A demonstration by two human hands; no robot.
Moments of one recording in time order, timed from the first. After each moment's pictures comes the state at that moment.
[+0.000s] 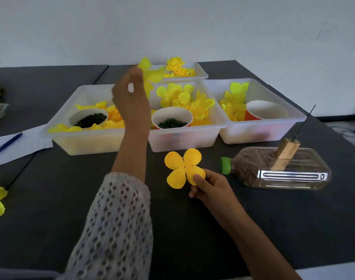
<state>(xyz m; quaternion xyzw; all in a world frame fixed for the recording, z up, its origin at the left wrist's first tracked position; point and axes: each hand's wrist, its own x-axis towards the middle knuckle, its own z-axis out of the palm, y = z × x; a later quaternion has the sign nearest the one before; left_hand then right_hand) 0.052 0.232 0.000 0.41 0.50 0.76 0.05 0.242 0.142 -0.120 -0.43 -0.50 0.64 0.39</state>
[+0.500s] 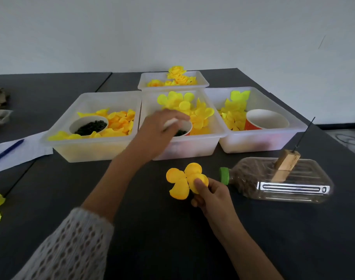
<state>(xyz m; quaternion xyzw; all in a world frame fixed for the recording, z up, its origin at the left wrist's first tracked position) 0.059 0.211 -0.025 0.75 0.48 0.43 0.11 0.238 0.146 -0.126 -0.43 -0.49 0.60 0.47</state>
